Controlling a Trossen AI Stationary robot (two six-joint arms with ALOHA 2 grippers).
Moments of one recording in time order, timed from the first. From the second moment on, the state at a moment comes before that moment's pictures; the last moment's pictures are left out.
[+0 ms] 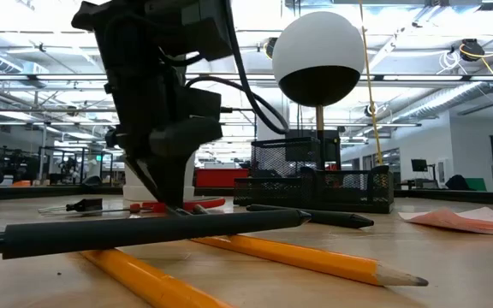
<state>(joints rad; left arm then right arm) -0.30 1.95 1.21 -0.71 -0.31 -0.96 0.67 1.55 0.94 0.13 0.81 0.00</state>
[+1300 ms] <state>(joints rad) -0.22 2.02 1.23 -0.49 -0.25 -0.78 0.67 1.55 0.94 0.13 0.81 0.02</state>
